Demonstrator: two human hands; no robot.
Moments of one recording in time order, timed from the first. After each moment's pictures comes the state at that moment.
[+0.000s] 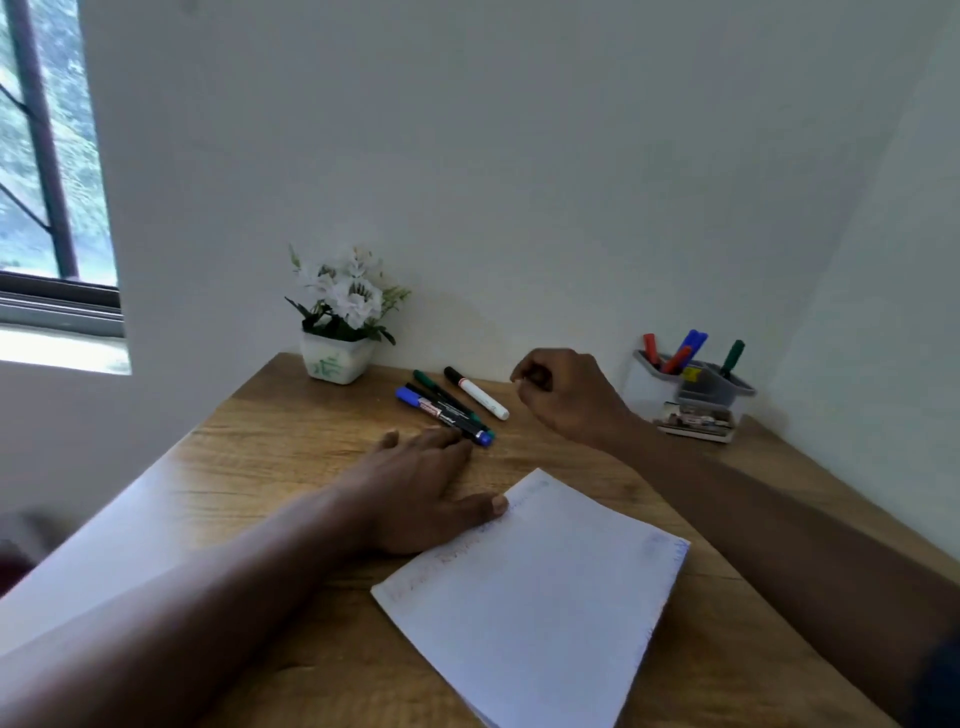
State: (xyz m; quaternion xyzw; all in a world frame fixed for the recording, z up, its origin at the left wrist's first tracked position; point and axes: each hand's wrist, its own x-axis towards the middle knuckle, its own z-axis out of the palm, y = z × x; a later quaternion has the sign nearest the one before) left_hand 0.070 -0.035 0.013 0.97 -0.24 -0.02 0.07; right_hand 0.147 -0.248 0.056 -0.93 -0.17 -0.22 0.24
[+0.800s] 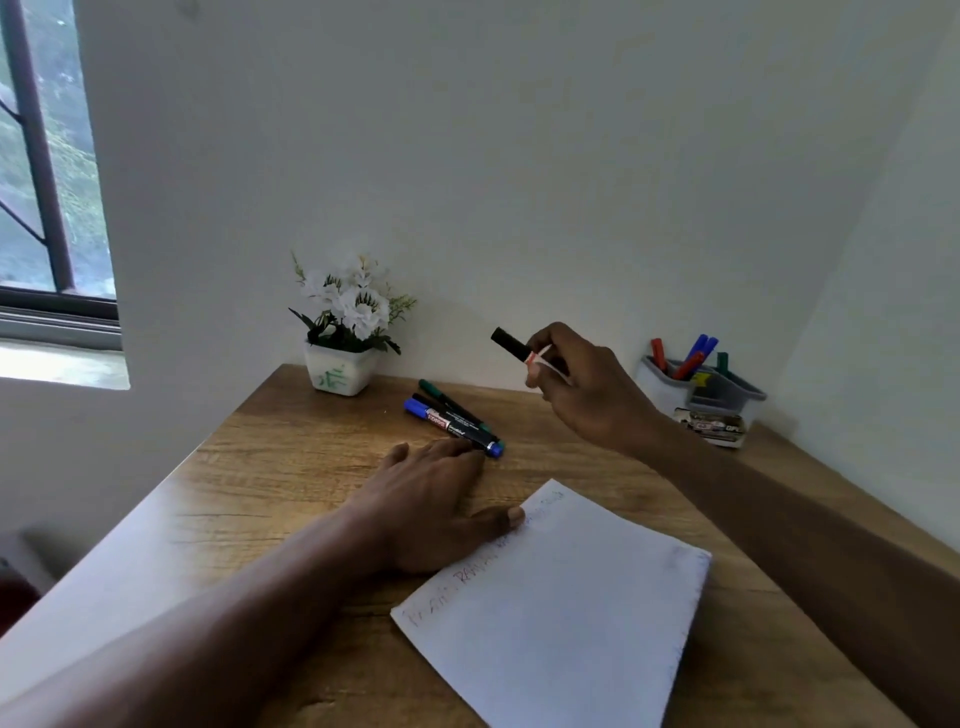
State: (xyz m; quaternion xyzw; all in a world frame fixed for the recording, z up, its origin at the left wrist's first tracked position) left_hand 0.073 -0.034 0.011 0.96 -0.25 0.01 0.12; right_hand 0.128 -0.243 0.074 -0.91 -0.21 -0.23 0.29
